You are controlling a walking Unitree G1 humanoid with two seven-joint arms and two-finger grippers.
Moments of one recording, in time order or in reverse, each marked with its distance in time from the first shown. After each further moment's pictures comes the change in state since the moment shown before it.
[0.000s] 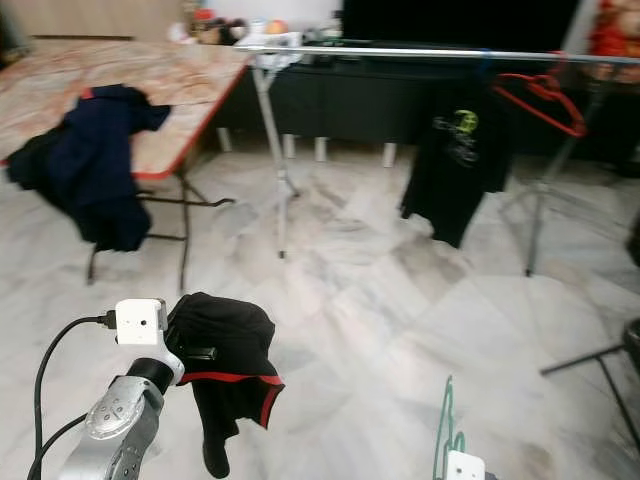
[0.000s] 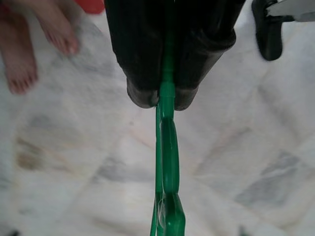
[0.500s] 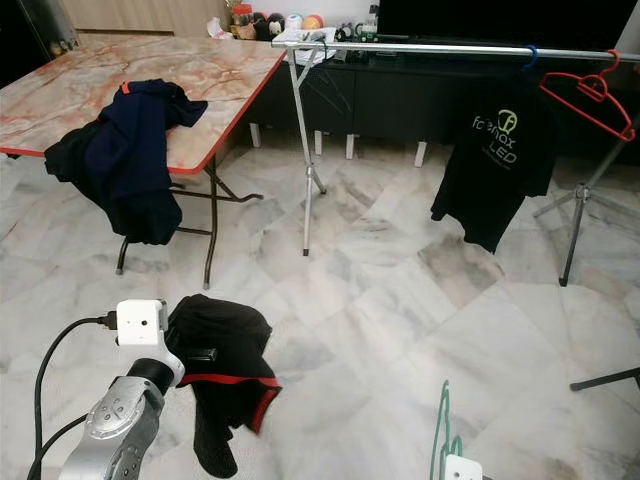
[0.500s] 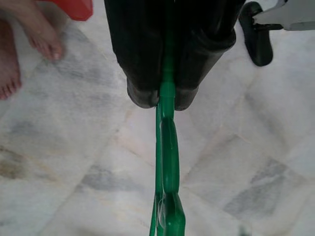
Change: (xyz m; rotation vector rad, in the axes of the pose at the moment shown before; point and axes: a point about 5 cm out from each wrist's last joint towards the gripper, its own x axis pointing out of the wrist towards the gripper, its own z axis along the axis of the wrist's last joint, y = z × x) left arm 0.000 -0.001 0.000 -0.002 0.010 -0.002; right arm -0.002 0.000 -0.008 0.024 0.027 0.014
